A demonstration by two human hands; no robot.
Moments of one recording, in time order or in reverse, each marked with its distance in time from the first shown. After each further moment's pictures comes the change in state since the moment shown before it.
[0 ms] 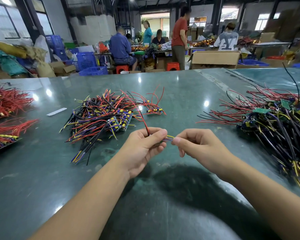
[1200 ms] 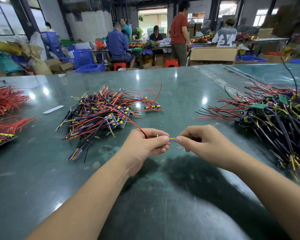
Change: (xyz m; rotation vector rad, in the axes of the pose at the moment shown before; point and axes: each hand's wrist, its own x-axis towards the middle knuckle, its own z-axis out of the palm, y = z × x) left_hand -0.005 -0.005 0.006 0.228 0.018 0.042; right_hand 0.002 0.010 -0.020 -0.383 -0.036 -0.008
